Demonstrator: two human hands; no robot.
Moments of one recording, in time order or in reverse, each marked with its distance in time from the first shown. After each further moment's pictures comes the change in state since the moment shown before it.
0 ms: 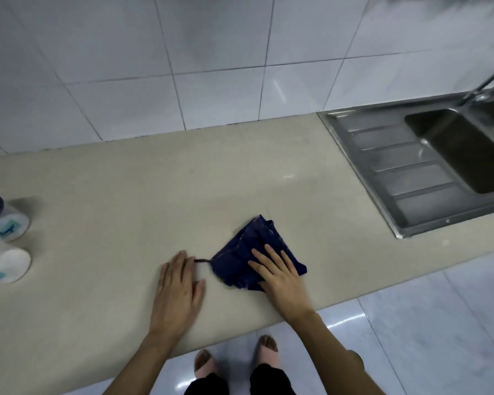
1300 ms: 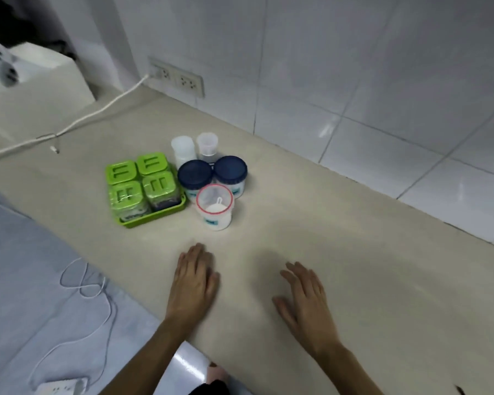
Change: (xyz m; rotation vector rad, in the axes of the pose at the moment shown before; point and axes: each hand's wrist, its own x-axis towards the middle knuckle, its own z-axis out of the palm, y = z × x) left_hand -0.087 -0.210 -0.038 -0.160 0.309 -0.684; right_hand 0.158 -0.216 0.008 0.313 -0.087 -0.541
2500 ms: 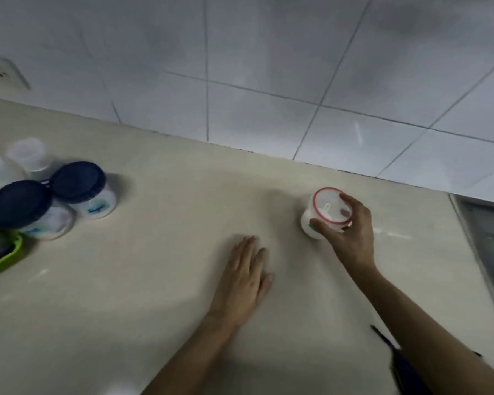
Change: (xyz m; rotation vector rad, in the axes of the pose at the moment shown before) left_hand 0.047 0.229 0.106 -0.044 -0.128 0.641; right_hand 0.004 0.192 -0.129 0.293 0.556 0.744
